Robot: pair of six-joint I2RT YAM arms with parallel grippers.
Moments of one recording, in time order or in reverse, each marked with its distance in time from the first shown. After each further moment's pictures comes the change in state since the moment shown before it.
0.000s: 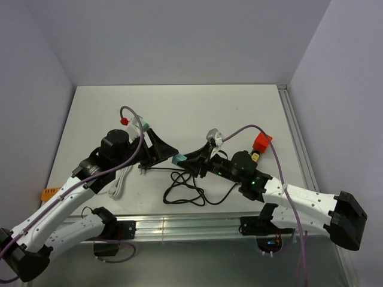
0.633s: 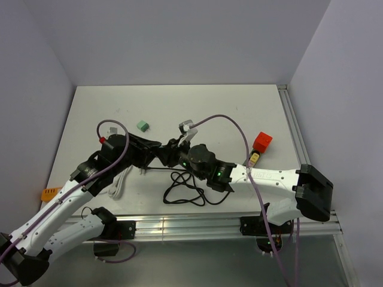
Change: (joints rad) left arm 0.013 -0.029 -0.038 -0.157 -0.352 -0.557; right arm 0.183 0.411 0.349 -0.089 0.480 0.203
